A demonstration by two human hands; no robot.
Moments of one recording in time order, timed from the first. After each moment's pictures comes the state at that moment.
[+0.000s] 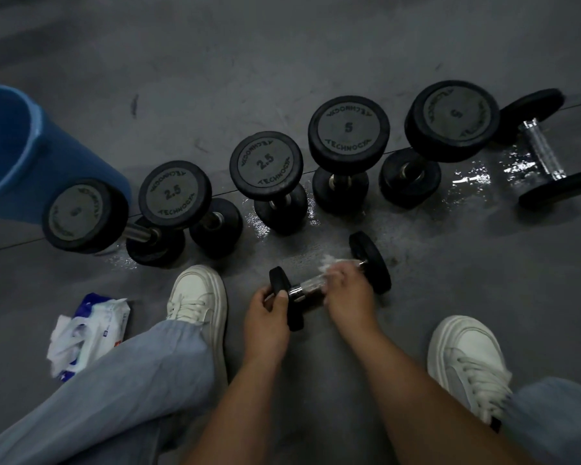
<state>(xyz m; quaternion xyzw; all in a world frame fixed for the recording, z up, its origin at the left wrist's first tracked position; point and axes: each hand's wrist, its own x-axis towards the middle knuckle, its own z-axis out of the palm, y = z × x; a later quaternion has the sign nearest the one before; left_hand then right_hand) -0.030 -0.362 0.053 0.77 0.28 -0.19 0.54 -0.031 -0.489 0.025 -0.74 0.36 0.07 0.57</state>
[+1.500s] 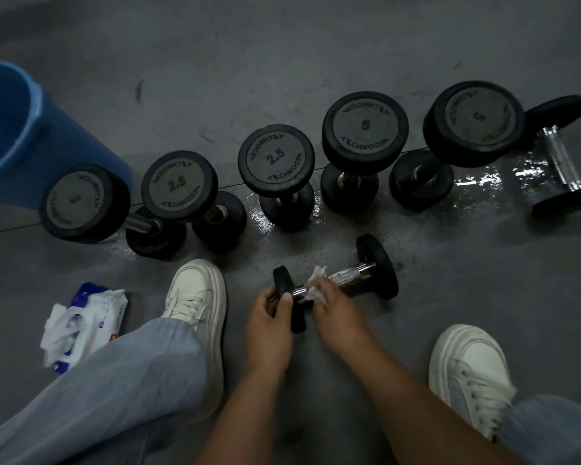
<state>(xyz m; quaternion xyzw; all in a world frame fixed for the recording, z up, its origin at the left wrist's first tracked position) -0.039 -0.359 0.045 0.75 0.27 -0.17 0.57 -0.046 -0.475 0.022 -0.80 0.21 0.20 0.53</state>
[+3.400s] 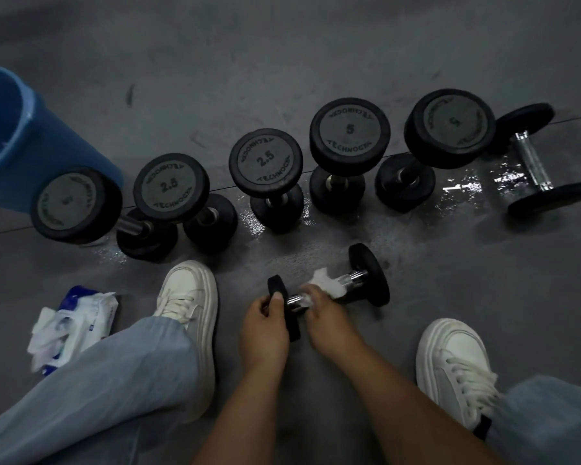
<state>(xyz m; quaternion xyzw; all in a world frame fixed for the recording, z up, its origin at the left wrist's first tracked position) -0.043 -0.365 0.051 0.79 0.31 -0.19 0.49 -0.057 -0.474 0.037 -0.81 0.23 0.25 0.47</state>
